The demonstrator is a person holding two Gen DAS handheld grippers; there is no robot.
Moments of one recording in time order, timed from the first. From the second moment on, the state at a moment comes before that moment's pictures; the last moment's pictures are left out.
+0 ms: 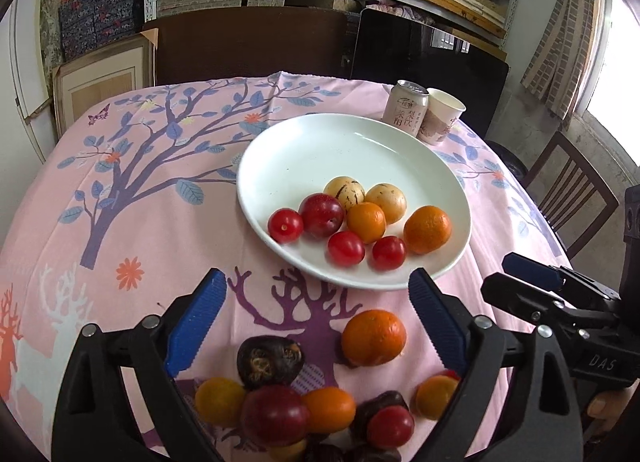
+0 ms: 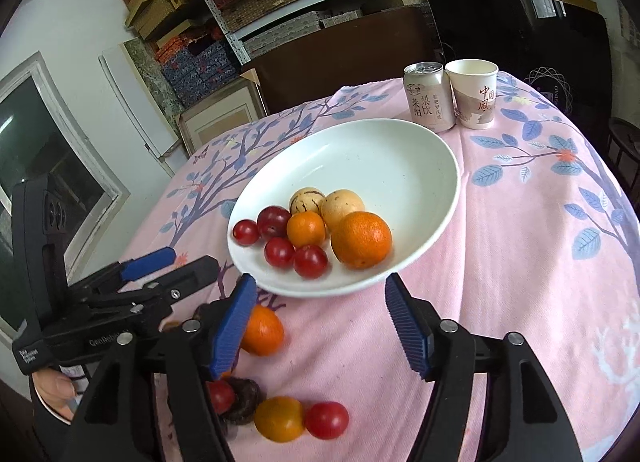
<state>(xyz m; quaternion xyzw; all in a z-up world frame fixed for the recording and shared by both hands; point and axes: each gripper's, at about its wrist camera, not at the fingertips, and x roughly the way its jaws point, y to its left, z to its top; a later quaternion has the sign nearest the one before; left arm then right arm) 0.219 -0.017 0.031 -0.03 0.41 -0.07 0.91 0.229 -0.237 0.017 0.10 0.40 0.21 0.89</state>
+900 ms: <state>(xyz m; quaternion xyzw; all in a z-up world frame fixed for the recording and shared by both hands) 0.107 0.049 0.011 0.00 0.42 -0.06 0.91 0.128 -0.176 -0.022 -0.12 0.42 0.23 0.87</state>
